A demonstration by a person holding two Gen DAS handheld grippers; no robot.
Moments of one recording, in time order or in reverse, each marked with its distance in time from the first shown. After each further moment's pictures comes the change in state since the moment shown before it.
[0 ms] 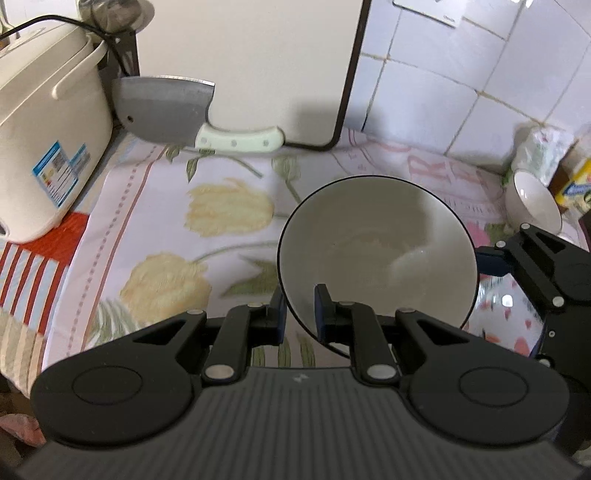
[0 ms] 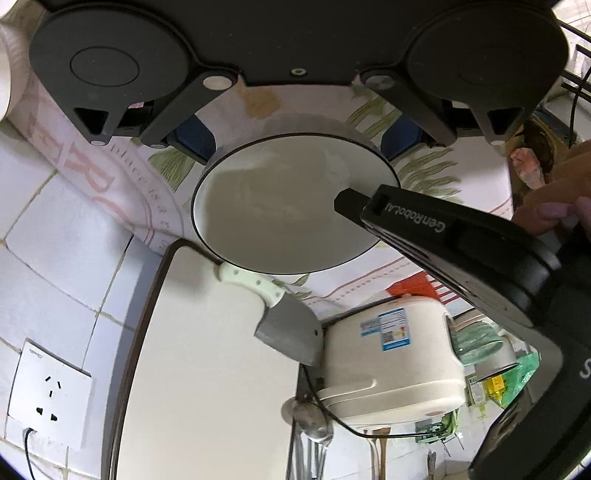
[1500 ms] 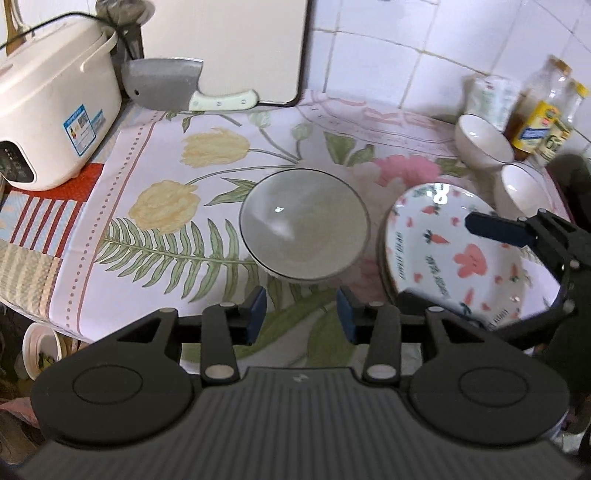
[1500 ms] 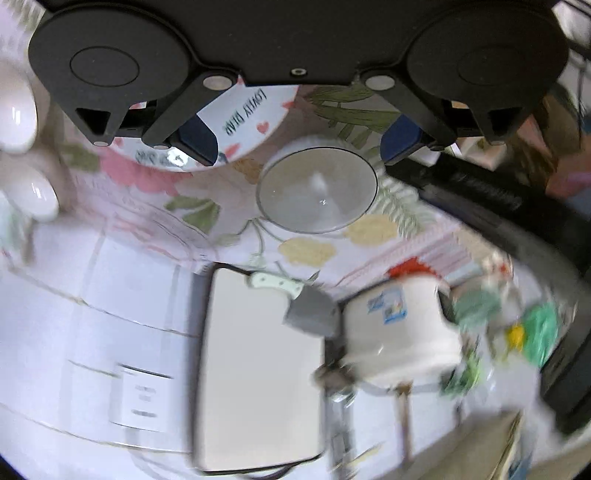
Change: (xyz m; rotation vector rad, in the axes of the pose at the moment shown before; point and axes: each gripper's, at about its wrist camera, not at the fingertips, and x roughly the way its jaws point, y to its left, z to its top) left arm -0.080 -0.039 -0.081 0.047 0.023 -0.010; right arm -0.099 0.022 -0.076 0.188 -0.146 -0.068
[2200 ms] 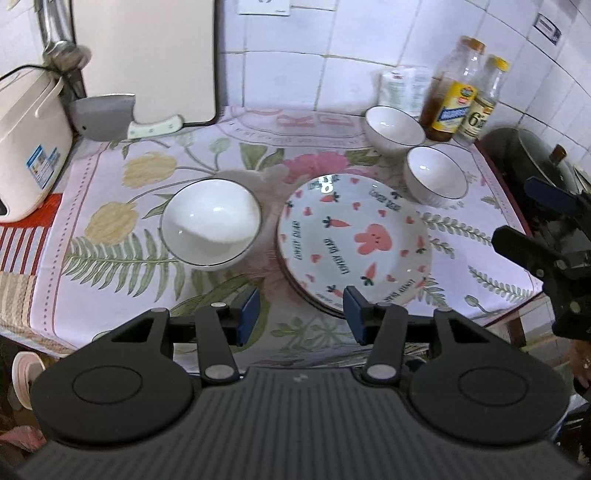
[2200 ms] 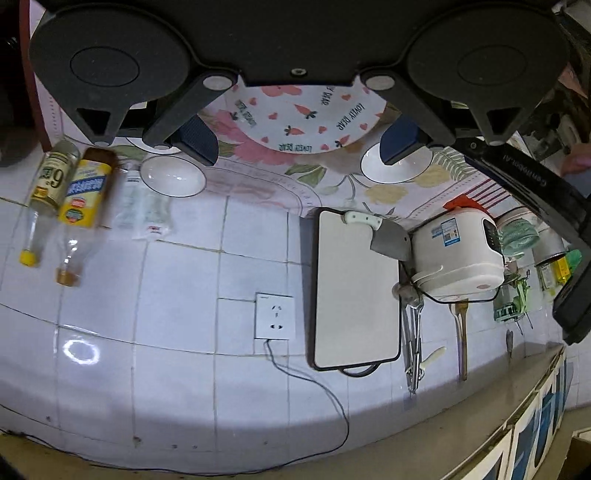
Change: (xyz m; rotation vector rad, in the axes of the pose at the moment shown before) left arm -0.056 -0.074 -0.016 0.124 -0.012 -0.106; right arm -0.157 -0.039 -0.029 0.046 -0.215 -0.229
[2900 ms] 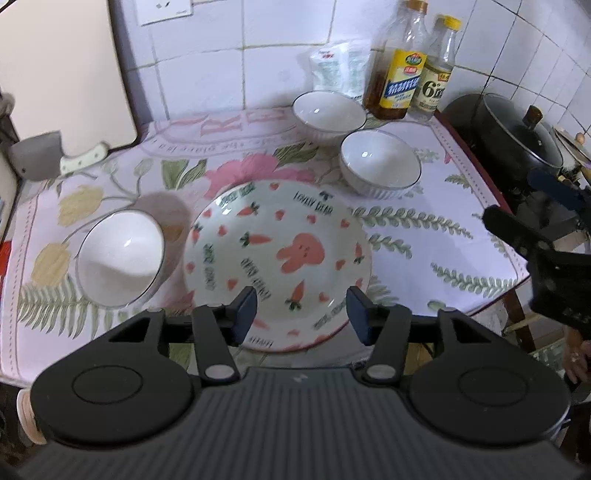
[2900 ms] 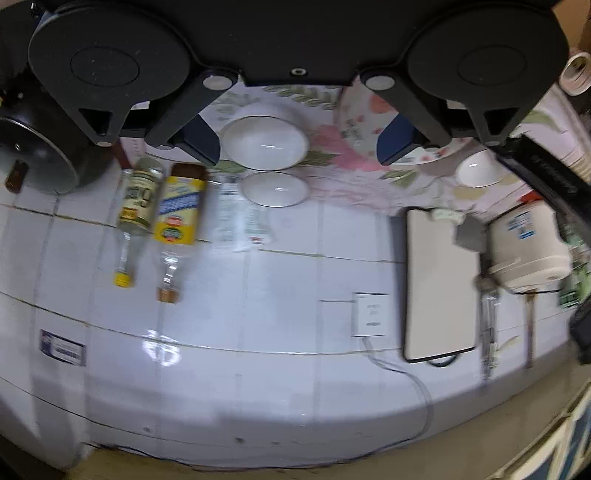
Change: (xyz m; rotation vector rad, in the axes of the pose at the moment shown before) left arm 0.047 -0.089 0.023 0.129 0.022 -0.034; right arm -0.023 -0.072 -0.041 0.054 -0.056 -0.236
